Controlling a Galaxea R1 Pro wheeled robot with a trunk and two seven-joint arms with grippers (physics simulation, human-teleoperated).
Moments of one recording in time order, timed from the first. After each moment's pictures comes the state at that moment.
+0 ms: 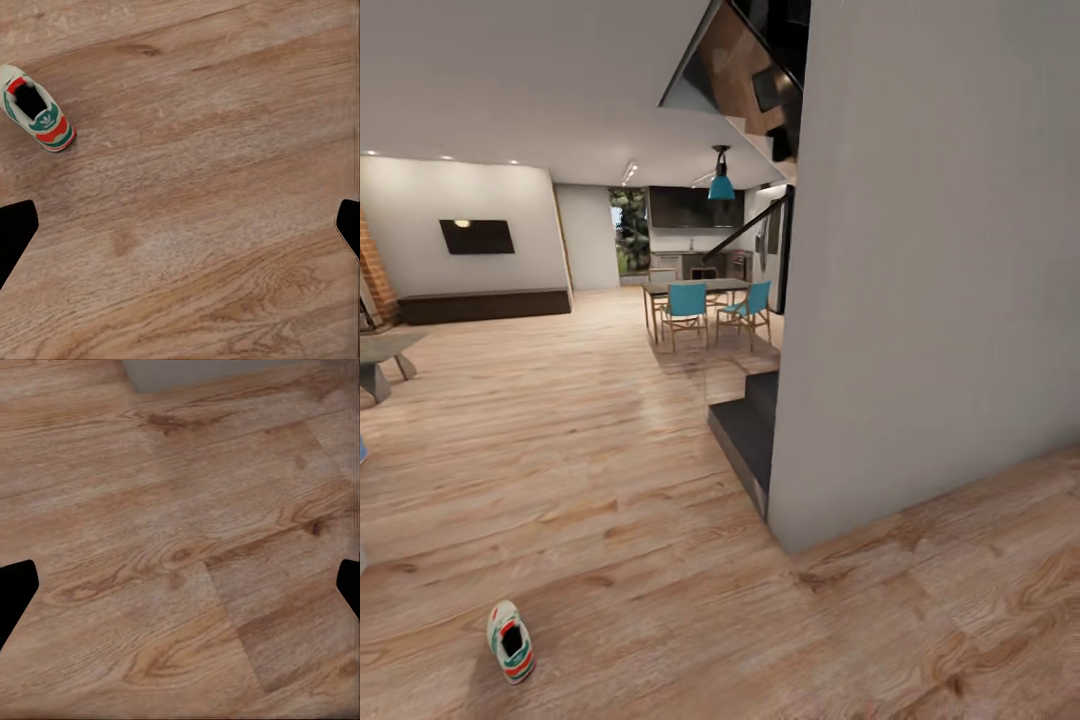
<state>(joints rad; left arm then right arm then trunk) -0.26 0.08 0.00 -0.18 0.05 -0.42 0.01 -0.01 -0.14 0.00 -0.64 -0.05 -0.25 0.00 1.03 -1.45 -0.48</state>
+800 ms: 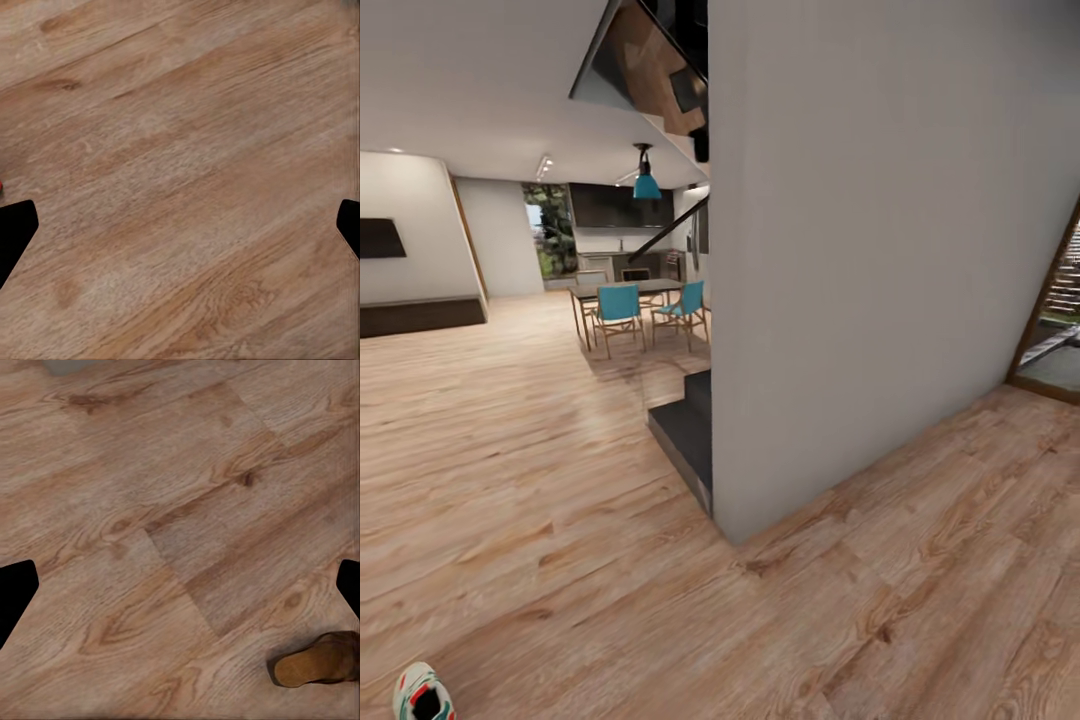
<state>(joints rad) -0.26 0.08 0.00 -0.18 0.05 -0.42 0.01 -0.01 -0.14 0.00 -0.63 -0.05 -0.25 0.00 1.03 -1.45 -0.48</state>
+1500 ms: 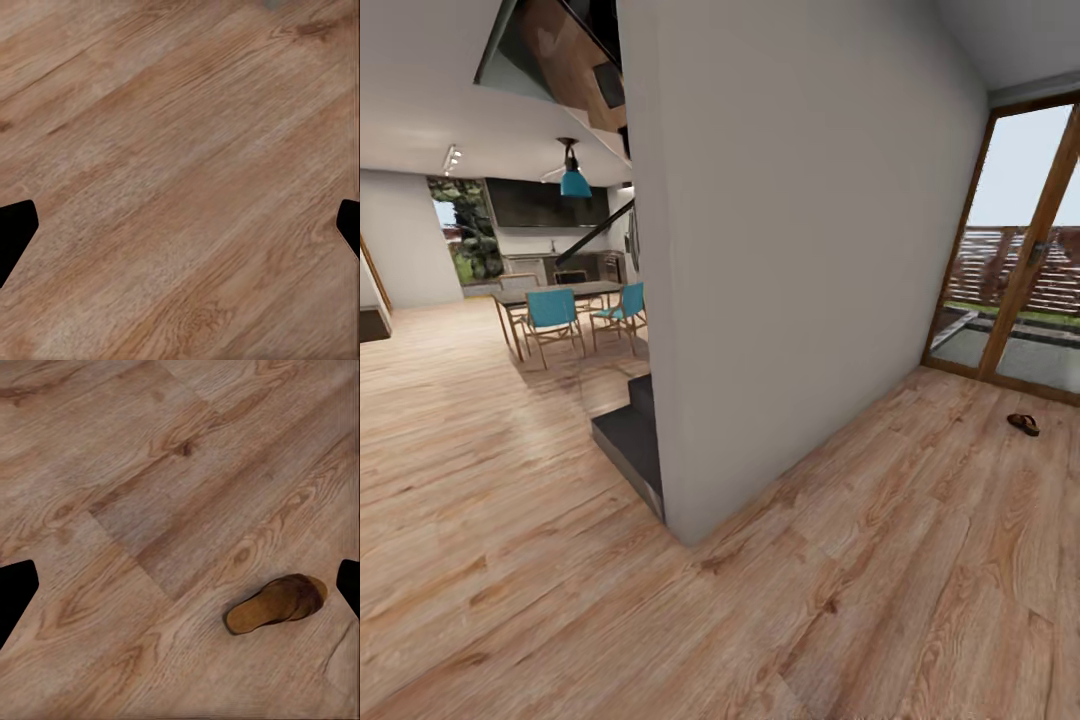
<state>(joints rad) -0.26 0.08 0.00 -0.18 0.05 -0.42 0.01 -0.01 -0.14 0.00 -0.63 -0.05 -0.25 0.00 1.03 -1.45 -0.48</state>
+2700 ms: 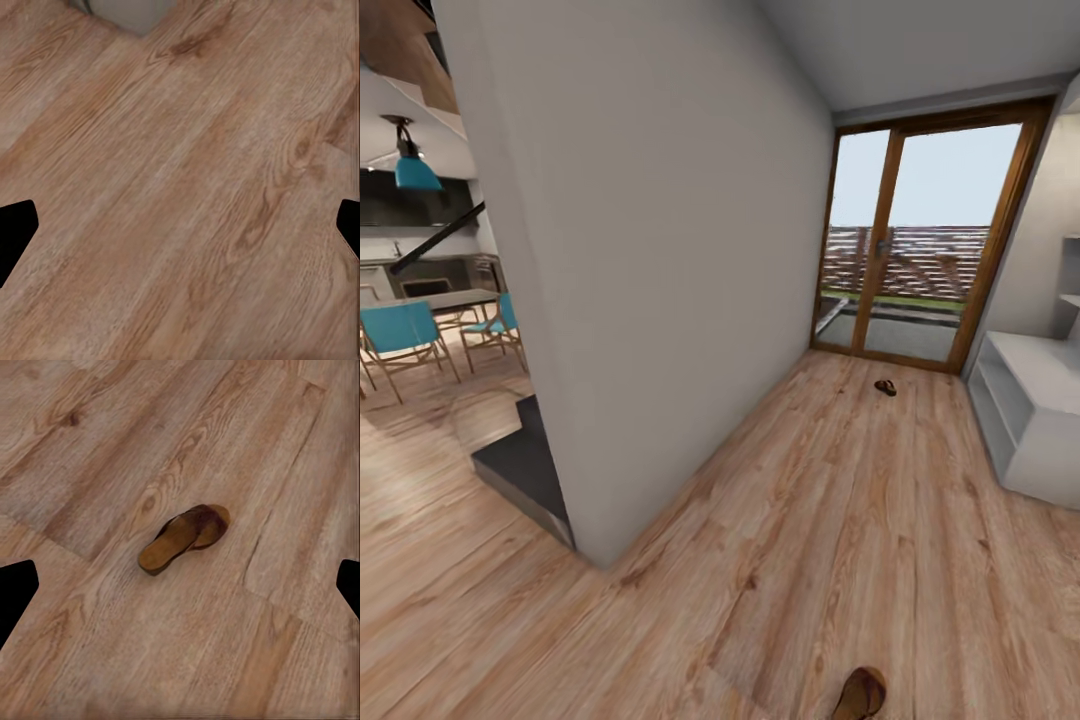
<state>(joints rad) -0.26 0.08 0.00 -0.18 0.05 -0.42 0.01 -0.01 -0.14 0.00 -0.63 -0.05 -0.25 0.00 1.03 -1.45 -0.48</state>
